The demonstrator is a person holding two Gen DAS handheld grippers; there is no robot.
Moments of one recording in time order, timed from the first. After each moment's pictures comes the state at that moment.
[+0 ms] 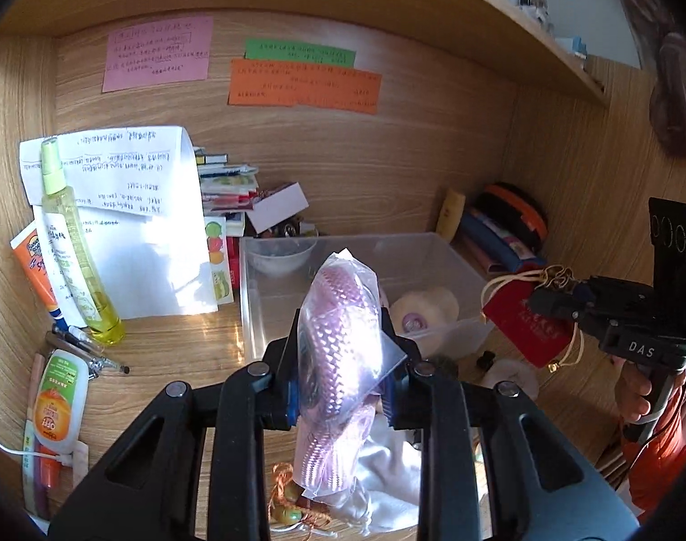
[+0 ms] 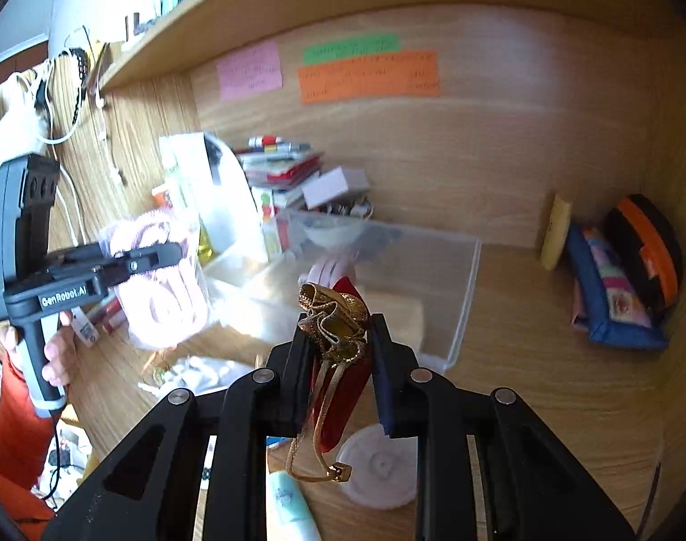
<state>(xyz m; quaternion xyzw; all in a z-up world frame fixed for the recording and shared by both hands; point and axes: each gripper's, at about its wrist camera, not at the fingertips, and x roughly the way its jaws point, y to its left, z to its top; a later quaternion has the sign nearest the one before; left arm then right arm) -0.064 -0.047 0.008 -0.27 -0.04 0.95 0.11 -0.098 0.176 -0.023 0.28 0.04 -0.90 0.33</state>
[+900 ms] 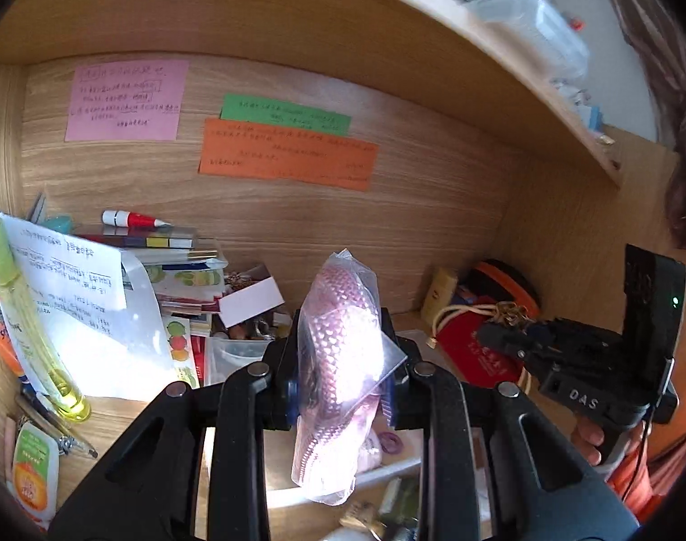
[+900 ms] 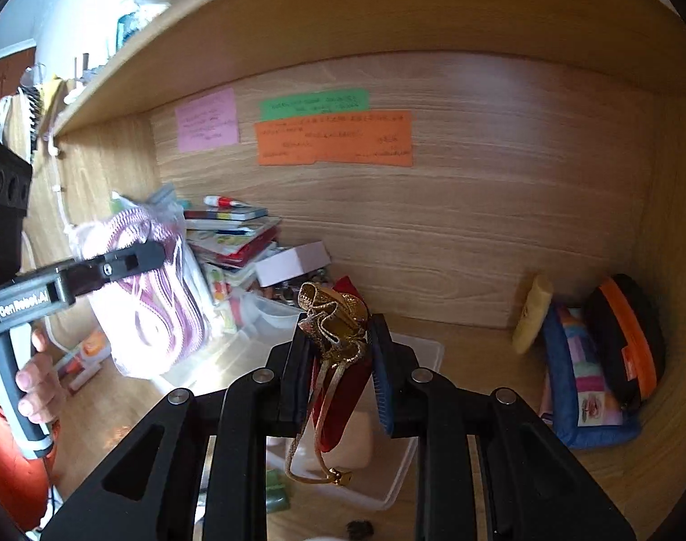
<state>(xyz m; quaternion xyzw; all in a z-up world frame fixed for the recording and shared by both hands) -0.130 -0.040 0.047 -0.22 -0.09 0.96 0.12 -0.169 0.163 0.016 0.24 0.05 -0.92 0.29</state>
